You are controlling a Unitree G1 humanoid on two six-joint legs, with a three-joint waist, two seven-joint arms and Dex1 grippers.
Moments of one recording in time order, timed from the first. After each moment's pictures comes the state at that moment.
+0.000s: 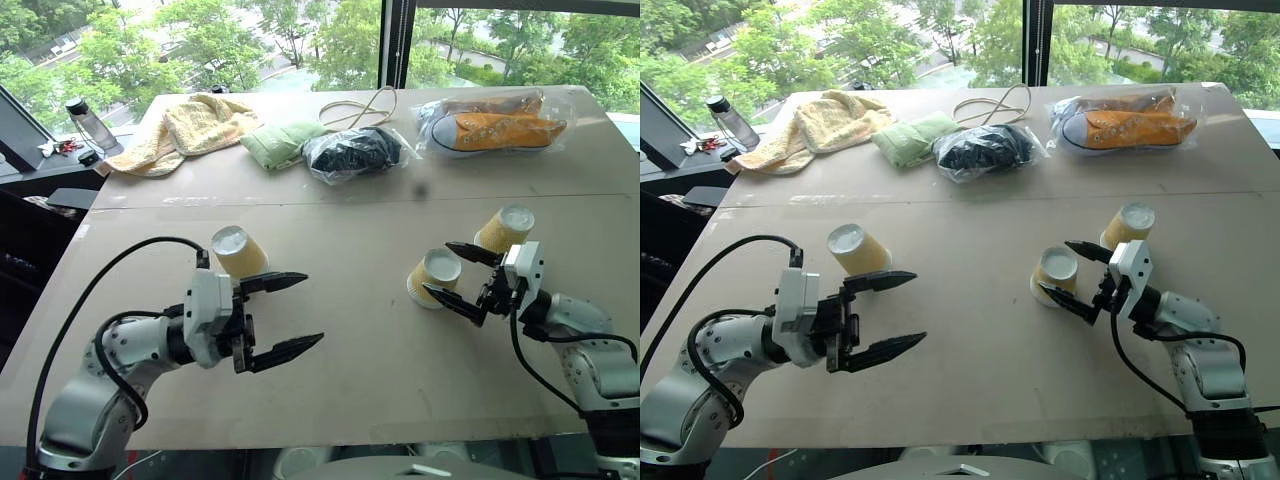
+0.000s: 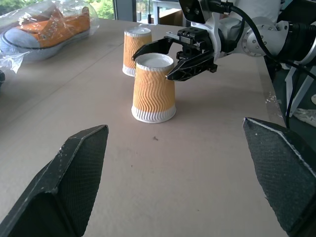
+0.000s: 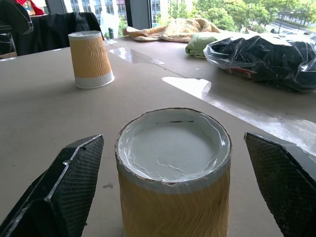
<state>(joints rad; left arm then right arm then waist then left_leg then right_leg) 0.18 0.75 0.18 -0.54 -0.68 0.21 -1.08 -0.05 -0.51 -0.05 -0.17 0.48 0.10 0.96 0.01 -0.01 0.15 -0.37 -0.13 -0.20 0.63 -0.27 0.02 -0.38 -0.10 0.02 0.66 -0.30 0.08</state>
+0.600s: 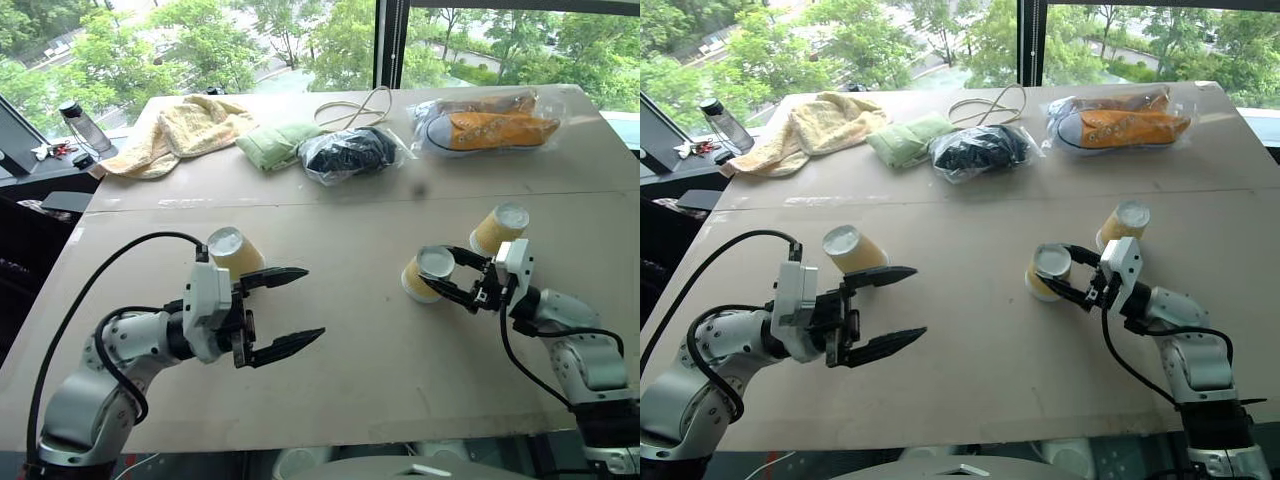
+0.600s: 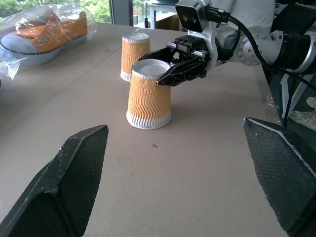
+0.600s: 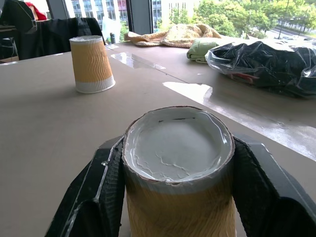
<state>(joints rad) 0.17 0.74 0.19 -0.54 -0.70 0.24 -1.06 -0.17 -0.44 0.02 -0.11 0.43 0.10 0.93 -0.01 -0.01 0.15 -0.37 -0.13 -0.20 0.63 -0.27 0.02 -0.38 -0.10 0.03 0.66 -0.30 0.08</state>
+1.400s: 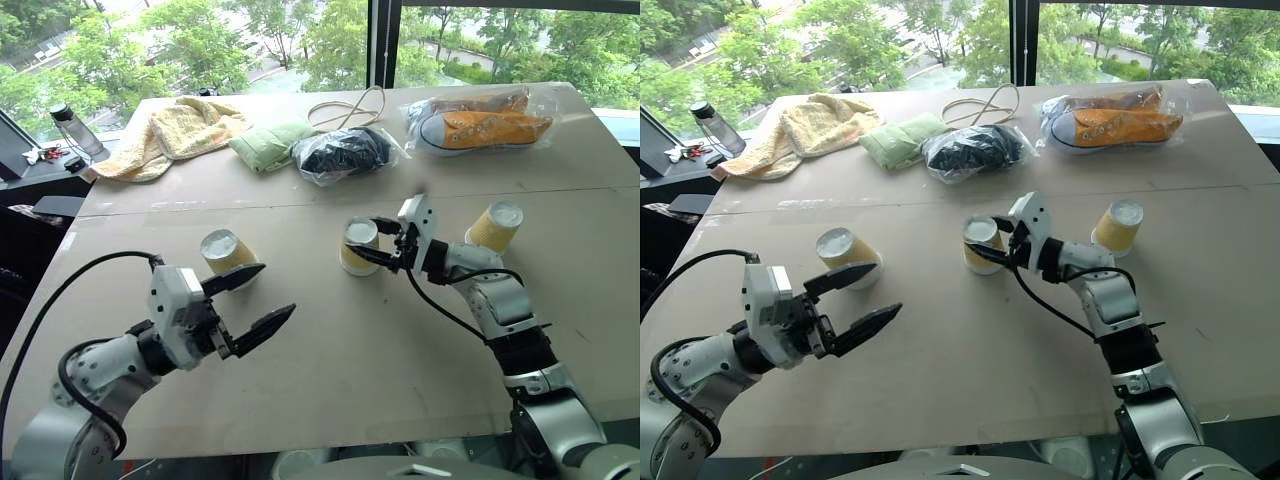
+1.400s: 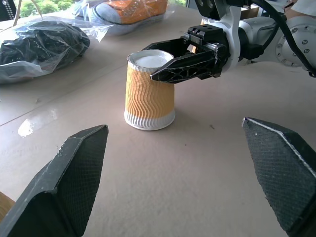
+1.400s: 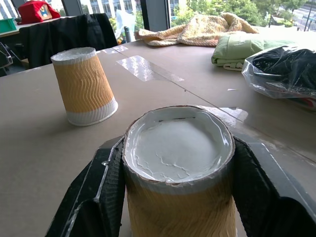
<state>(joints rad) 0.33 0.68 0.34 -0.60 -0.71 0.30 -0.85 -0.50 -0.23 0.19 0.08 0.29 0.30 0.82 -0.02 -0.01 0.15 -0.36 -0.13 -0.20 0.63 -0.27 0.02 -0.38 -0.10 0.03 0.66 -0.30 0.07</state>
